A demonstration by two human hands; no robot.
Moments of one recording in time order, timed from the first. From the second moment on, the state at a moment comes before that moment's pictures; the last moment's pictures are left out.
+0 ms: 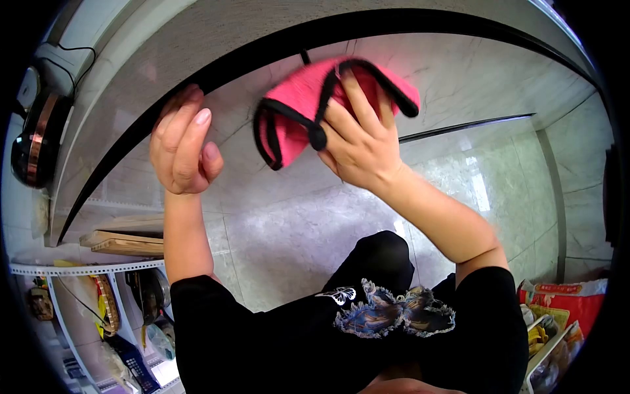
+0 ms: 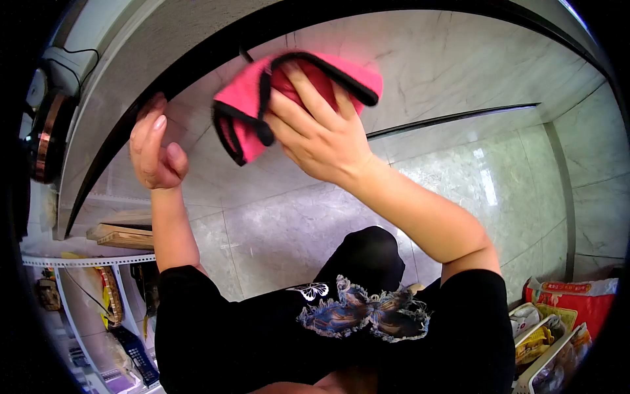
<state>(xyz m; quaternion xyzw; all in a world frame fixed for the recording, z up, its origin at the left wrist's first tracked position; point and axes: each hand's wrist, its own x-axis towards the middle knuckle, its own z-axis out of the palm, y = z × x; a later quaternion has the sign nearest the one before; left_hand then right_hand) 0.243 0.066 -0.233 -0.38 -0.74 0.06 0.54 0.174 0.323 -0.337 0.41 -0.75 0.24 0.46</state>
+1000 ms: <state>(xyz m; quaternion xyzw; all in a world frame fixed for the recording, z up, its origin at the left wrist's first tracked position) 0.264 0.049 -0.224 -0.33 -0.72 0.14 0.60 0.091 0.386 -0.320 0.47 -0.59 0.30 0.58</state>
